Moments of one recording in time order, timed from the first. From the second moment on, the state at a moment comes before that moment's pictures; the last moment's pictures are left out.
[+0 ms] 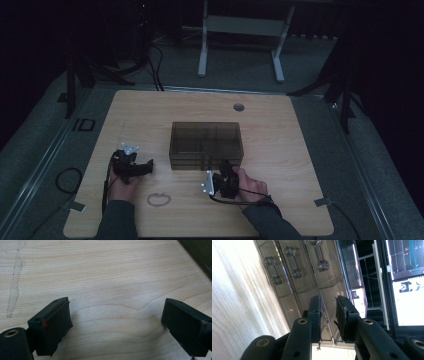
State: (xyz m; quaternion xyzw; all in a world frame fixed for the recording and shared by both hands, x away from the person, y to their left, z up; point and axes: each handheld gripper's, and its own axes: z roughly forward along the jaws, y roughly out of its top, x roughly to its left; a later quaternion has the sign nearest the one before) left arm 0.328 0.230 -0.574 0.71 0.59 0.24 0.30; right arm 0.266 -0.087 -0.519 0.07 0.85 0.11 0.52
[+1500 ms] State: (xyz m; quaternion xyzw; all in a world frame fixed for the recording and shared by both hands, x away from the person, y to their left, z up) left arm 0.328 0.230 -0.574 0.71 0.59 0.24 0.30; right arm 0.262 -0.064 -0.534 0.02 0.82 0.09 0.57
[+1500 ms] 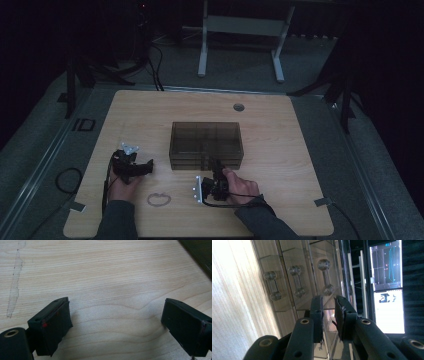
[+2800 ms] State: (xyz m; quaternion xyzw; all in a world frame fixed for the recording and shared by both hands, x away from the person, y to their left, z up) left arm 0.328 0.230 -0.574 0.71 0.59 0.24 0.30; right arm 0.267 -0.054 -0.542 0.00 0.80 0.08 0.59
